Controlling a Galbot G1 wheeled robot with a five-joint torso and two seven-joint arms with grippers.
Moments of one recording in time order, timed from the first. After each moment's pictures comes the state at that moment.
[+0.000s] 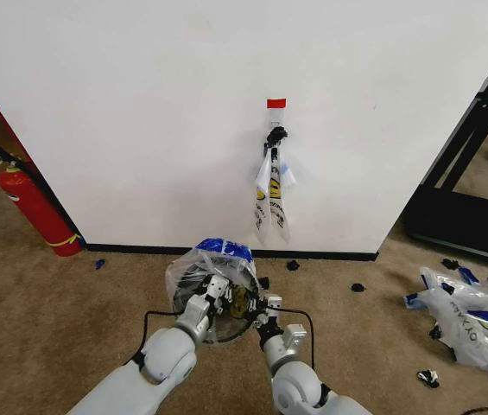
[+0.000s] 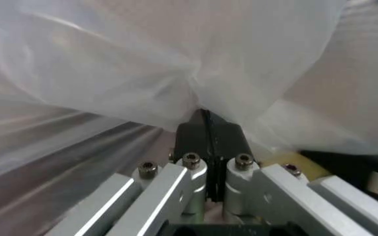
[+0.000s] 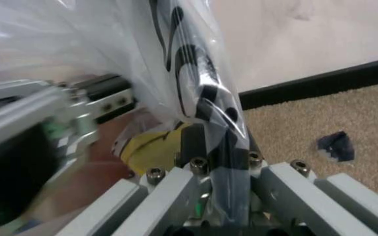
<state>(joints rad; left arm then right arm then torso) 1.02 -1.06 0.11 -1.75 -0.29 0.29 -0.20 -1.09 1.21 -0.29 1.63 0.74 0.24 0.37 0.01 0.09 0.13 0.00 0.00</state>
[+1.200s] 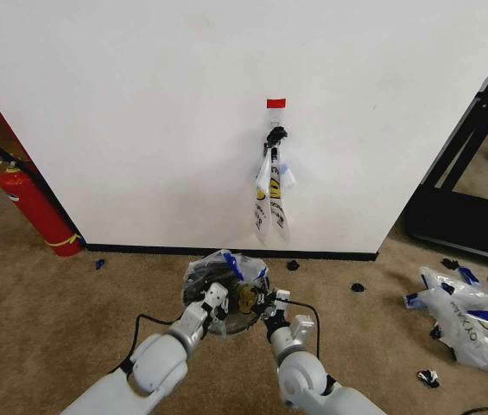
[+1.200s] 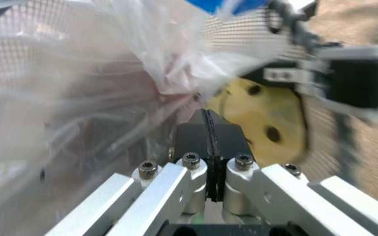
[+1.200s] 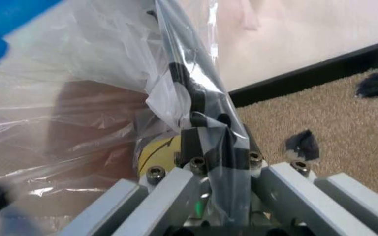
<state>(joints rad) 1.18 -0.92 0.06 -1.97 -0.21 0.29 -0.09 -1.07 1.18 -0.21 1.65 0.87 0.19 0.39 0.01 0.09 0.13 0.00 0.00</state>
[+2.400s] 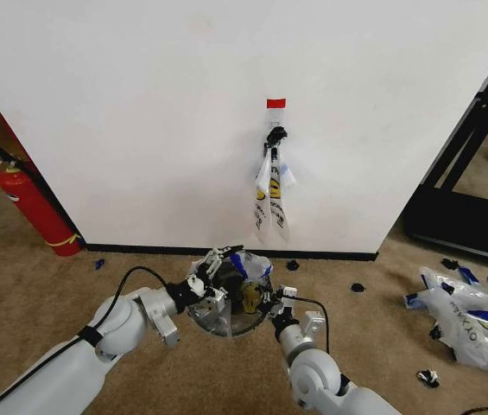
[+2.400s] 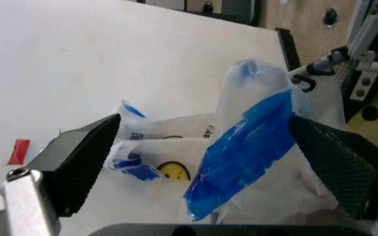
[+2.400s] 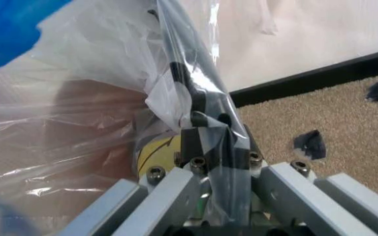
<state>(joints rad) 1.02 -0.83 -0.06 -1.89 0.77 -0.43 0.13 -1.09 1.12 -0.21 1.74 0.88 0.13 0.38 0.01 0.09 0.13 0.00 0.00</state>
